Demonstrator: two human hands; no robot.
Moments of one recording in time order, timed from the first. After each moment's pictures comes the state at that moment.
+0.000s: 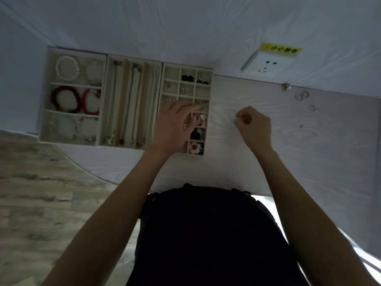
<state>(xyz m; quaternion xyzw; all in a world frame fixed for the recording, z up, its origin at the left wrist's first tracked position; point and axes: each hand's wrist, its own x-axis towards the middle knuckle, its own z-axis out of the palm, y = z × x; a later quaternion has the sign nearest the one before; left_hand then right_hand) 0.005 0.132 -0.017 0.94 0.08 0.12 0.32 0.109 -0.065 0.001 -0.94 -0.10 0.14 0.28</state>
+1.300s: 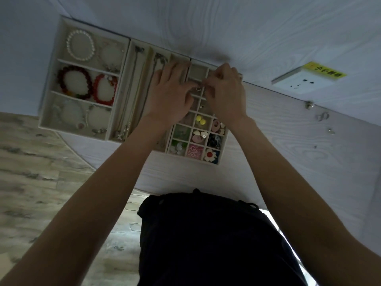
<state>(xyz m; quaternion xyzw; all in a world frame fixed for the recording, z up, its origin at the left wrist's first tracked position) 0.038 0.209 -0.020 0.98 0.14 0.02 0.17 0.131 0.084 -0.007 -0.91 -0.38 0.02 0.16</state>
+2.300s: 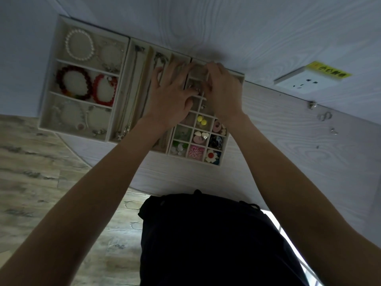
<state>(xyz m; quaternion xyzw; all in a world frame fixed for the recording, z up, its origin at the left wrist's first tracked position) 0.032 0.211 -0.024 0.99 0.10 0.00 0.12 0.135 0.098 -0.012 -0.91 -0.38 0.04 0.14</state>
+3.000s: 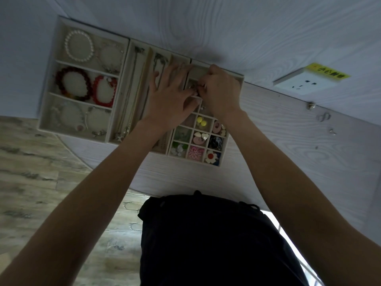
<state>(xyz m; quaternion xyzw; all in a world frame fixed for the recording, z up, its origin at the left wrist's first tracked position) 0.031 0.209 -0.028 0.98 0.14 0.00 0.17 0.138 0.108 -0.007 -0.92 -0.39 0.10 0.01</state>
